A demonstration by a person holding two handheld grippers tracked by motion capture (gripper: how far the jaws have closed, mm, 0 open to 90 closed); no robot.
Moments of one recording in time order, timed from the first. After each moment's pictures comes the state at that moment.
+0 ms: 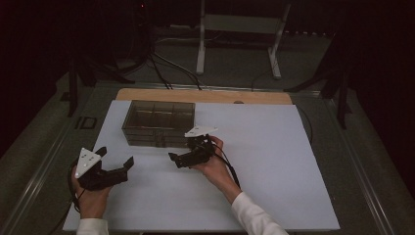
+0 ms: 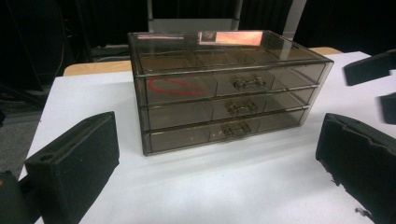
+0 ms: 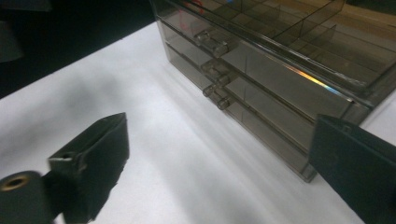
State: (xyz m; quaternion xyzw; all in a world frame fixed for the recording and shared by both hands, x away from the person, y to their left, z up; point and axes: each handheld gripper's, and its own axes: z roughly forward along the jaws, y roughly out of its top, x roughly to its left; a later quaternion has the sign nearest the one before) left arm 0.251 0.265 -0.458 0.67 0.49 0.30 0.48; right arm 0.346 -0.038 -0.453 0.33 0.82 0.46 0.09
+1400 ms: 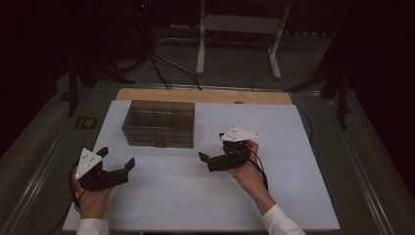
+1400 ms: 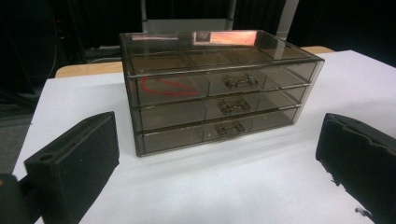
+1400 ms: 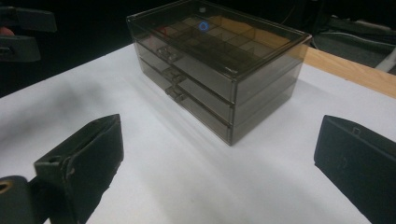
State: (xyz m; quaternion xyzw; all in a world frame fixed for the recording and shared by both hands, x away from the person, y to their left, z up) left arm 0.250 0.262 -0.458 0.67 0.47 0.29 0.49; right arm 0.315 -0.125 -0.422 0.33 0.80 0.48 0.15
